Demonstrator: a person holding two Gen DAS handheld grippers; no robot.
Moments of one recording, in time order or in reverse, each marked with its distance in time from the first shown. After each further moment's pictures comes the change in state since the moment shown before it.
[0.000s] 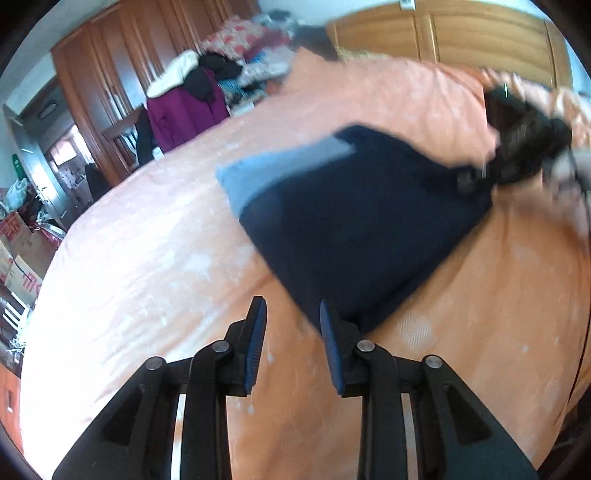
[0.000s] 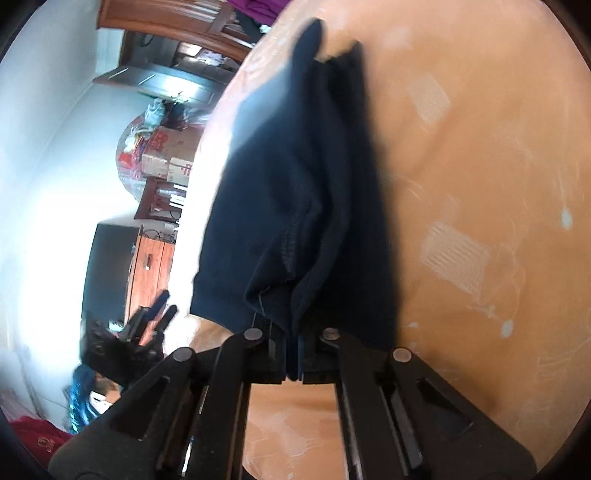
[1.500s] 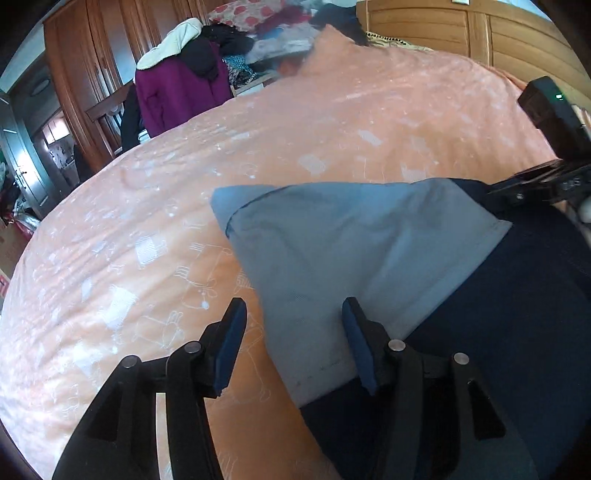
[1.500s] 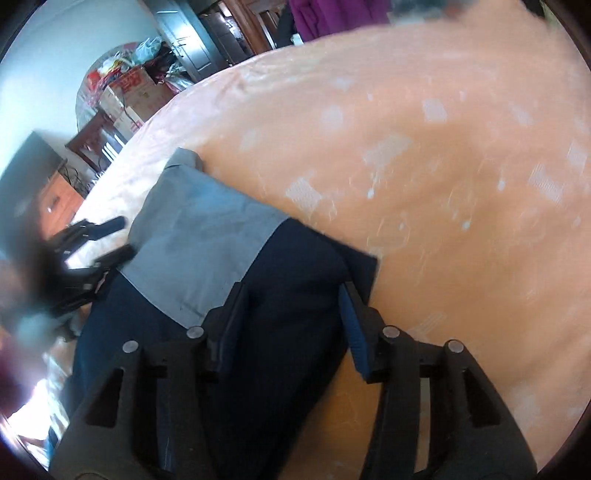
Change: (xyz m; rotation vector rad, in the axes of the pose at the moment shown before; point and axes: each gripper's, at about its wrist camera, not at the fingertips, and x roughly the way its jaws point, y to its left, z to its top) left arm 0.207 0.089 0.109 -0.053 0.066 -0.045; right arm 0.055 0.049 0.173 -0.538 -0.068 -0.404
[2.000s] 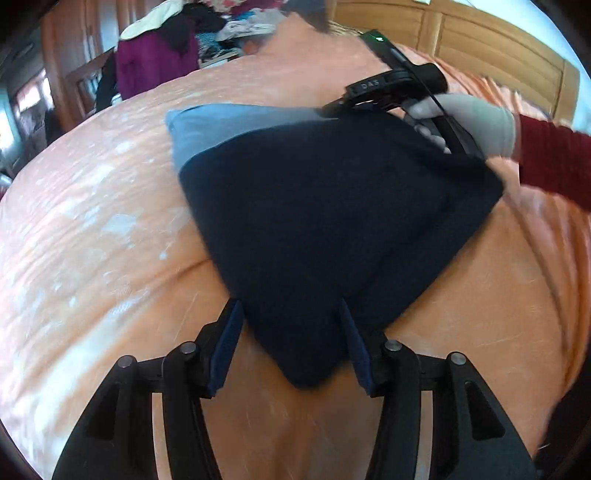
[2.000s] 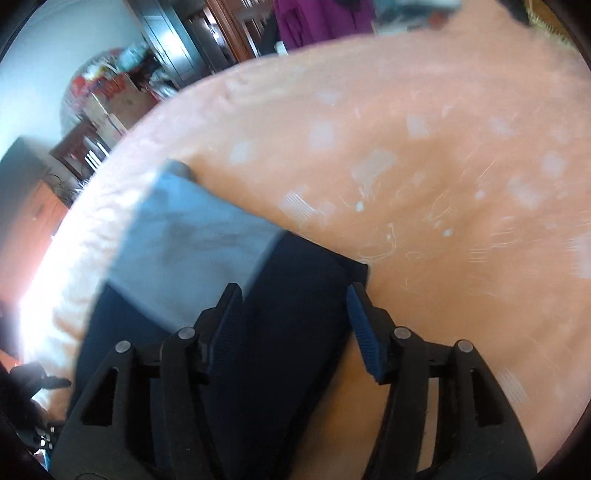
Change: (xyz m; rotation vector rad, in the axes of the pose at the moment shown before) left arm -0.138 -0.073 -0.120 -0.060 0.092 -0.187; right arm -0.027 0.021 -0.004 0.036 -0.043 -0.055
